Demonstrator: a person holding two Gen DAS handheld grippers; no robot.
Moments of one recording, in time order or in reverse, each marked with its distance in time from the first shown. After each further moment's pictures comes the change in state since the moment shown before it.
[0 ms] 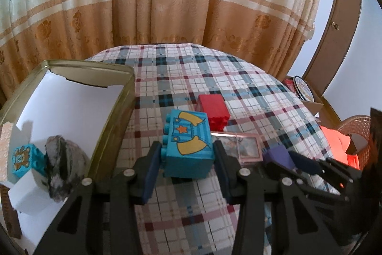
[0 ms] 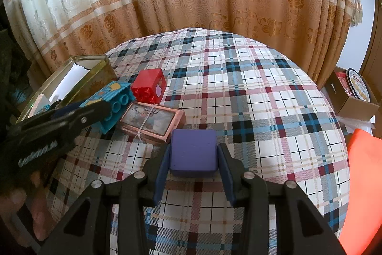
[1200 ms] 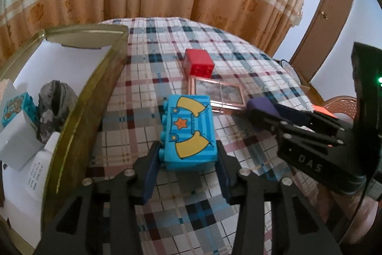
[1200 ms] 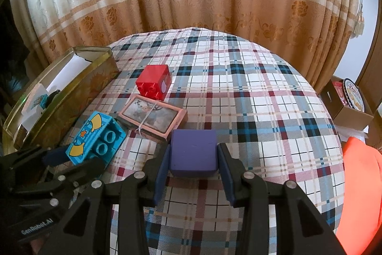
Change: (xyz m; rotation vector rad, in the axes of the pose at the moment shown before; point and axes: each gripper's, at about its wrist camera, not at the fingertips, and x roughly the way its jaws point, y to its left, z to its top) left arm -0.012 0.002 -0.047 0.016 0.078 -0.089; right arm -0.001 0.012 -0.002 -0.064 -0.001 -0.048
